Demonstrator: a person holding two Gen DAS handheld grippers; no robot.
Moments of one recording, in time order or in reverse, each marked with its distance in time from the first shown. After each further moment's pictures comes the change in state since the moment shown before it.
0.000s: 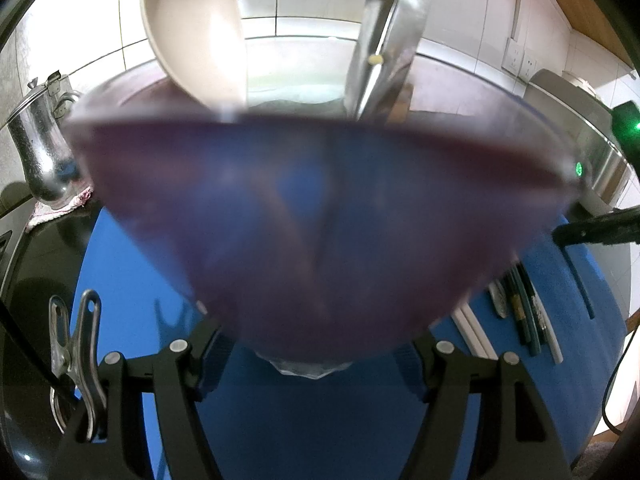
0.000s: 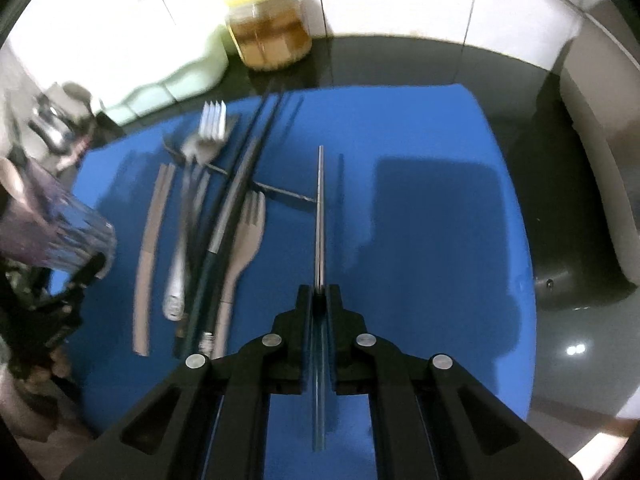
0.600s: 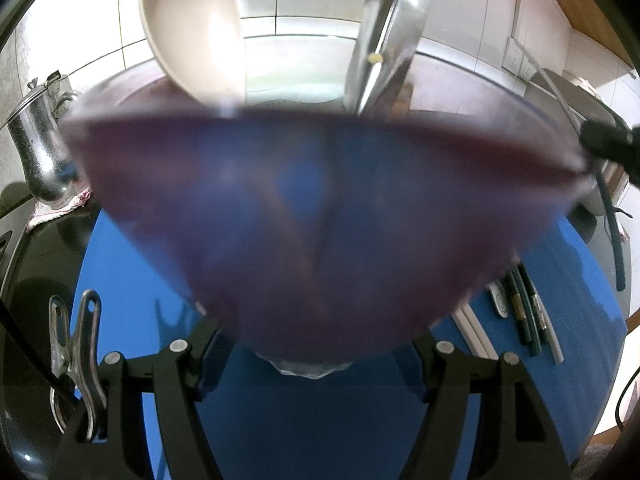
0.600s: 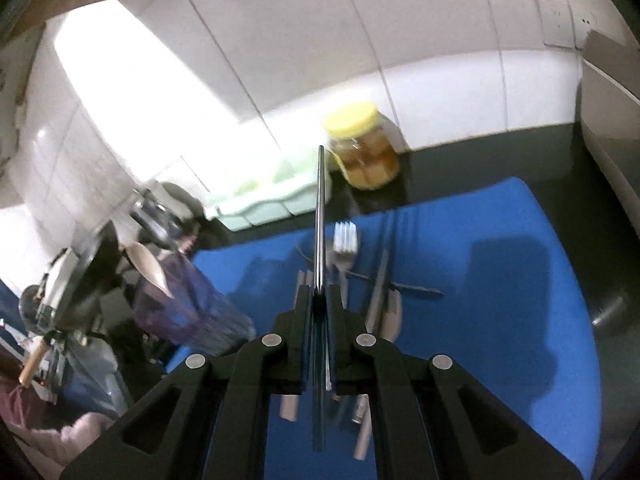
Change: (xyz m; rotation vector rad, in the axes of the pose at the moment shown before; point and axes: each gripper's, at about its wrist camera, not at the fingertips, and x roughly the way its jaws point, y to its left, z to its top) left arm 0.003 -0.003 0.003 0.001 0.002 0.001; right arm -0.073 0.054 -0.006 0.067 -0.386 0.283
